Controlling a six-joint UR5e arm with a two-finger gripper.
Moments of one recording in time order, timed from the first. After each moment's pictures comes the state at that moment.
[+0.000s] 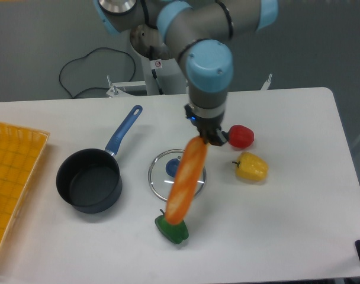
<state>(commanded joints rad) 2.41 -1.75 -1.57 -1.51 1.63 1.28</state>
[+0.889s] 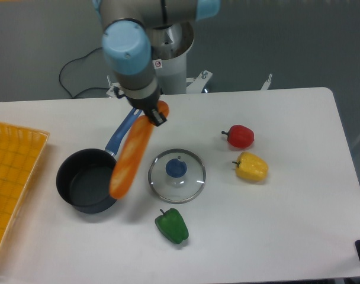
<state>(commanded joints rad) 2.20 -1.66 -1.65 -1.53 1.66 1.12</state>
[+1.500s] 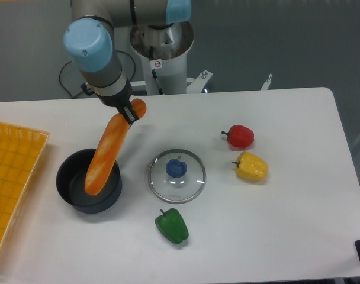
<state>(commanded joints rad) 2.14 -1.67 -1.68 -1.53 1.68 1.10</state>
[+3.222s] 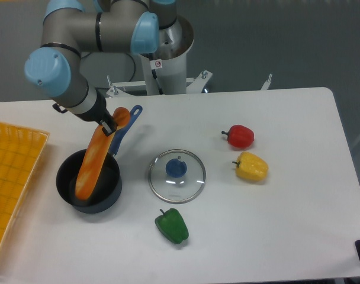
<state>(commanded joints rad) 1.99 -1.79 -1.64 -1.51 1.75 0.93</state>
